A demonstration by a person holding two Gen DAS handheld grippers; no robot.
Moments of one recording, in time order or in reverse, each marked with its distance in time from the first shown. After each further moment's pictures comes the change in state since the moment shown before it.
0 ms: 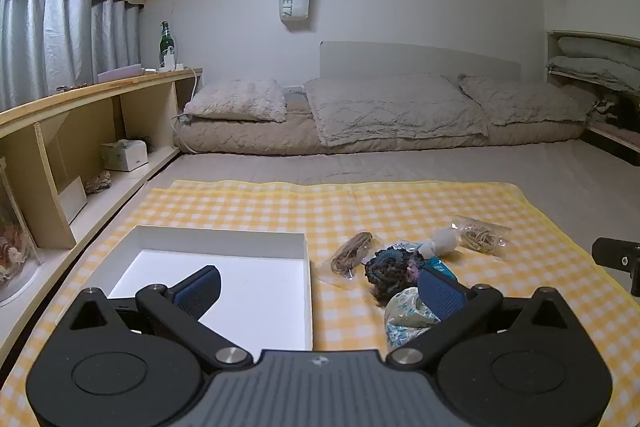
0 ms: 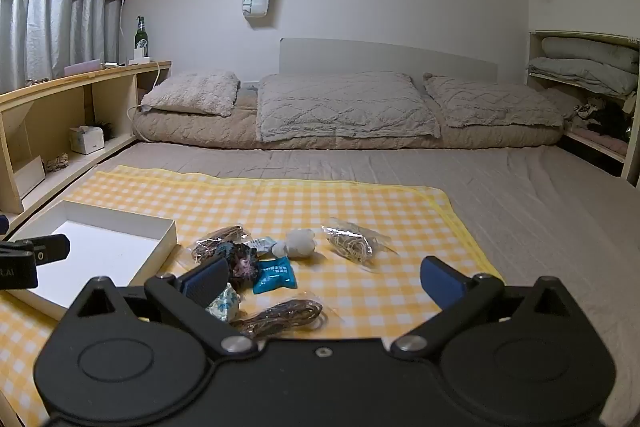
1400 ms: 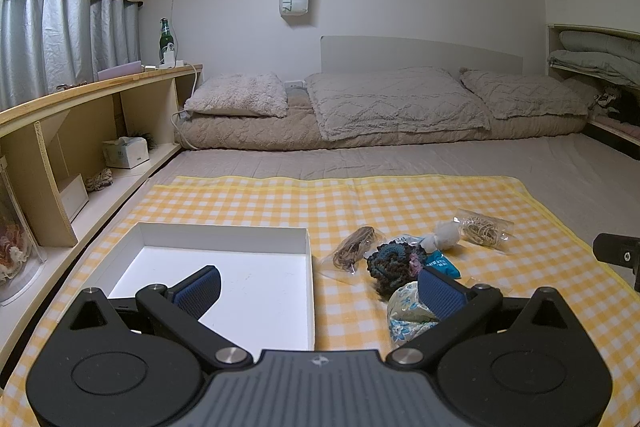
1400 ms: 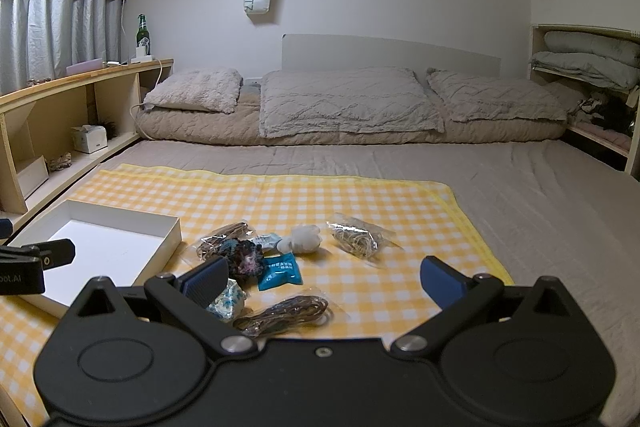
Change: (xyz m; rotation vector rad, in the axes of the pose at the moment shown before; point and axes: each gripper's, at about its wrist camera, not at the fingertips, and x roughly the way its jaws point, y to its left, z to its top) left arm 0.006 0.002 -0.010 0.010 0.010 0.005; right arm 0.002 0.005 -0.003 0.004 0.012 0.005
